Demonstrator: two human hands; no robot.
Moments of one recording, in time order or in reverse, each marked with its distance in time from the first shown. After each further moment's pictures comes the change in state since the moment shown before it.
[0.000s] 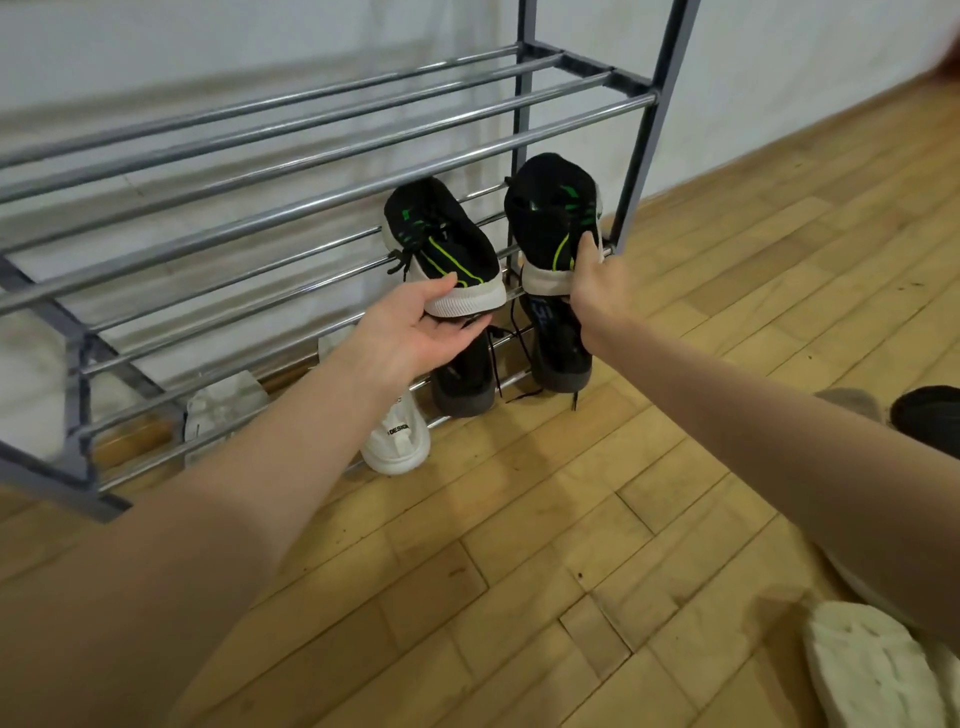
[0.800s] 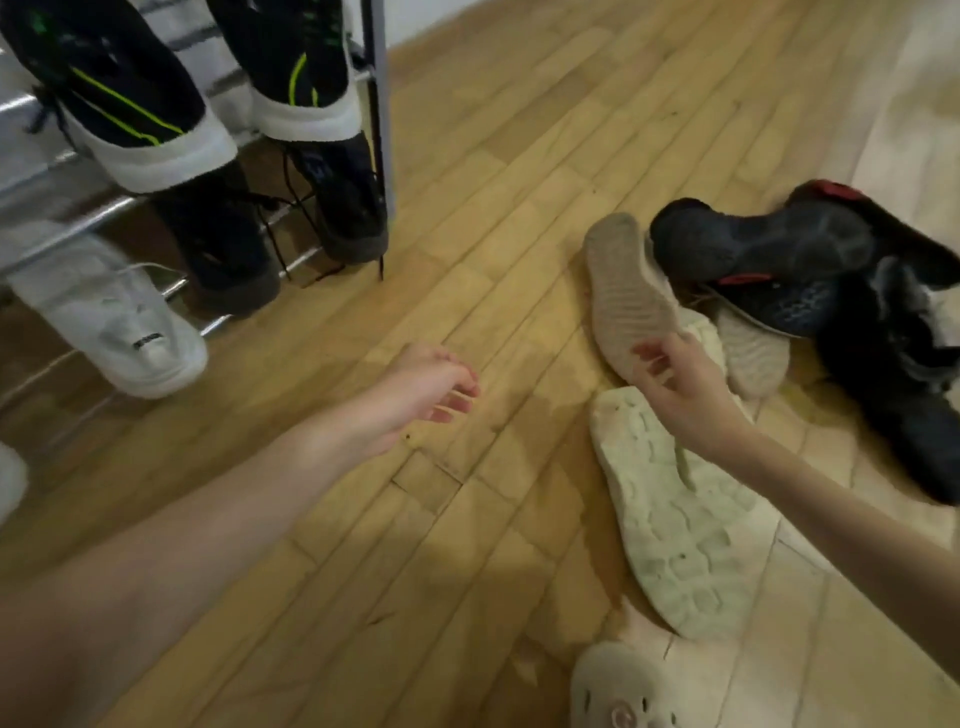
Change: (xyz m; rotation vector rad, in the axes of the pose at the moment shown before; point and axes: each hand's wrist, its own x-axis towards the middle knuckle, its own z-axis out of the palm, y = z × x) left_hand -0.021 -0.211 -0.028 1.316 -0.289 -0.166; right_hand -0.139 0.153 -0.294 -0.902 -0.003 -0.078
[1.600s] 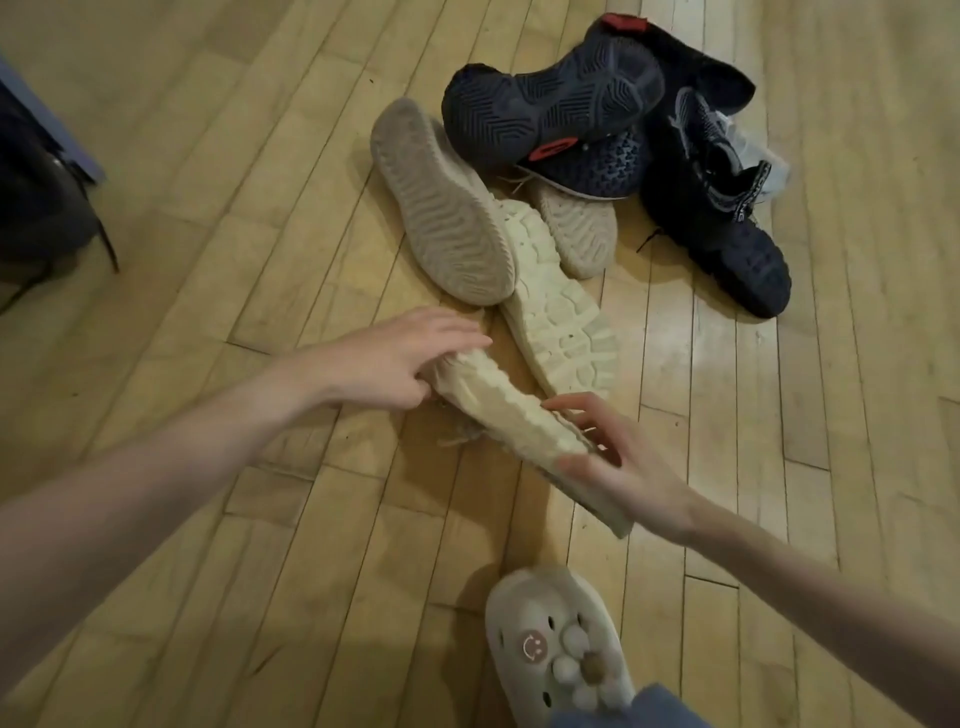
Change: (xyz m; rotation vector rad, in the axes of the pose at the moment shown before) left_hand 0.074 0.008 0.107 1.147 -0.702 0.771; right_hand -0.140 0.058 0.005 0.497 -0.233 0.358
